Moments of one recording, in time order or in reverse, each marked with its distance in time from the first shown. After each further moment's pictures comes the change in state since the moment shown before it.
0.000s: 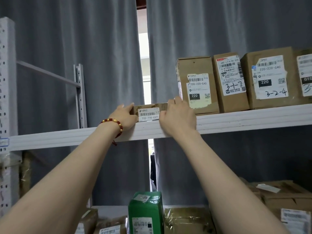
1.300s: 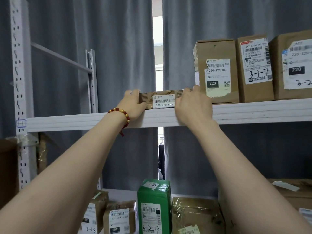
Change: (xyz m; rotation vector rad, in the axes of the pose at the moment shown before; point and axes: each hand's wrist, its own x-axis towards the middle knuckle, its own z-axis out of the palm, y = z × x) left_hand -0.018 -0.008 -0.003 -0.071 0.140 0.084; right_hand 0.001 0.000 0.009 -0.071 0.057 -0.024
